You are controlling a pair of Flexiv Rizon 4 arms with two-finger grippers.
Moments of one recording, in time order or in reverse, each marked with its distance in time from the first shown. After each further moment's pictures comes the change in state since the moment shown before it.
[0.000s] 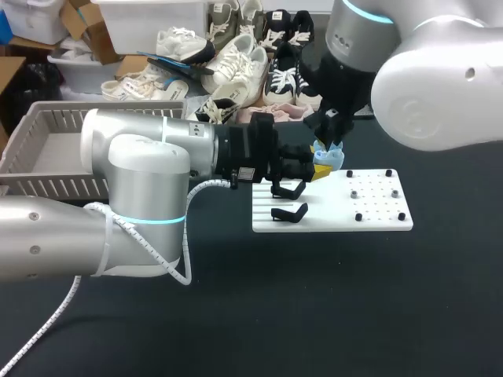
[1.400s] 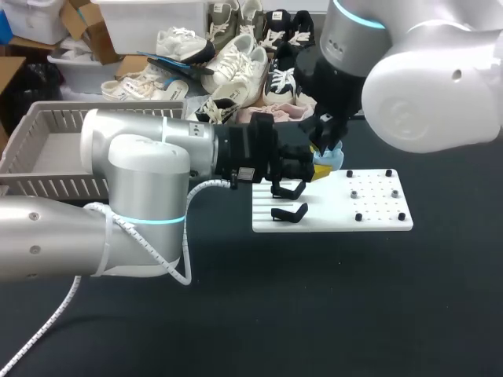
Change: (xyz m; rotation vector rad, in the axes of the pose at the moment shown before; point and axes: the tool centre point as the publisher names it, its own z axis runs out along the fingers) left arm 0.000 0.000 0.000 0.000 0.000 0.000; right arm -0.003 0.007 0.010 -0.019 0.007 0.004
